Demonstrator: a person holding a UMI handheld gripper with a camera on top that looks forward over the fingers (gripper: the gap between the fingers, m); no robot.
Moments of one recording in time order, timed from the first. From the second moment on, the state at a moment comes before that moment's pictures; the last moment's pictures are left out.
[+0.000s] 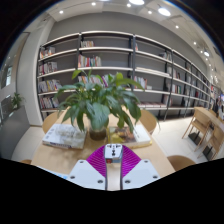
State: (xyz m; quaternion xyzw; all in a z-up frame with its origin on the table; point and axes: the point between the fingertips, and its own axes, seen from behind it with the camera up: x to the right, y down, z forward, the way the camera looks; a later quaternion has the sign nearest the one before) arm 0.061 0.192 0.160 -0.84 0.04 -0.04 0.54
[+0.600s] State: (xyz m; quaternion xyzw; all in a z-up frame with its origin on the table) arm 0.069 0.155 0.099 -0.87 0.02 -0.01 0.48
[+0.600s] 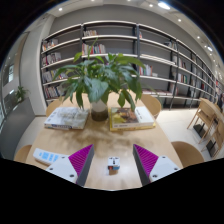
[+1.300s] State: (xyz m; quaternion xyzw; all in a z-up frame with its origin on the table) arm 0.025 -0.113 0.190 -0.86 0.03 -0.01 0.51
